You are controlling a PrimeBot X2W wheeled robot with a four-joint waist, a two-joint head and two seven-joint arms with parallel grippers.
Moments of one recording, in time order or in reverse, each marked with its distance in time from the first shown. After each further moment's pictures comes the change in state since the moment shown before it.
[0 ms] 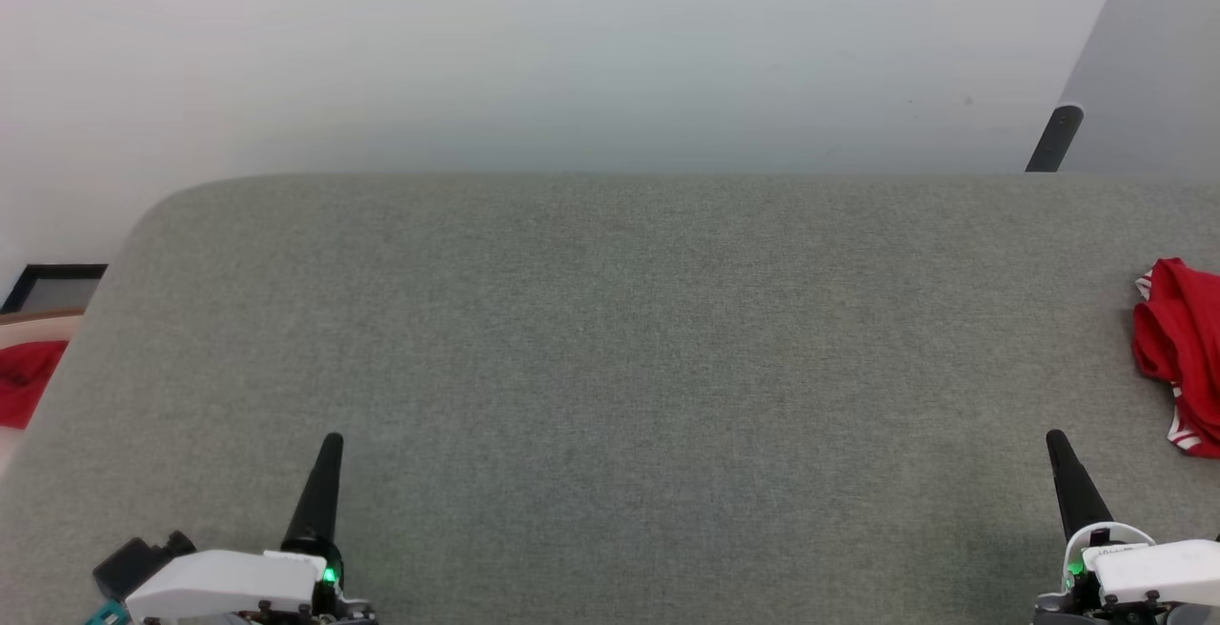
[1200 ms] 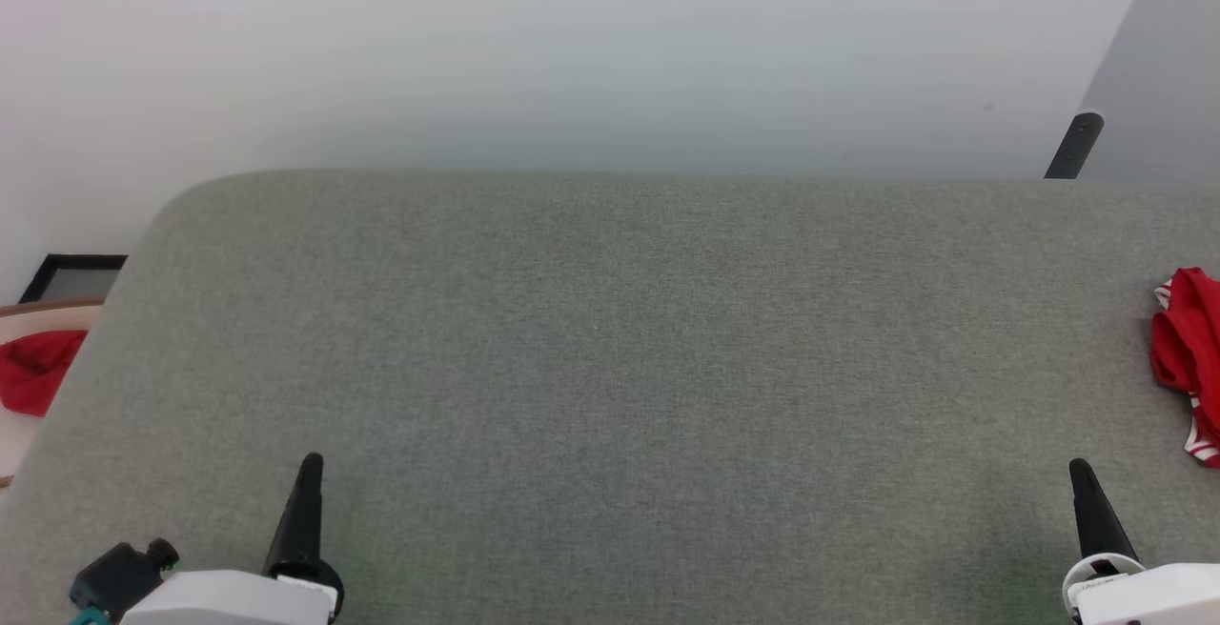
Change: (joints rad) left arm 0.047 0.060 -0.041 -0.020 0.263 0.000 -0.097; right arm 0.039 -0.042 0.011 0.021 -0.335 0.000 -0.093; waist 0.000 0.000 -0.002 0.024
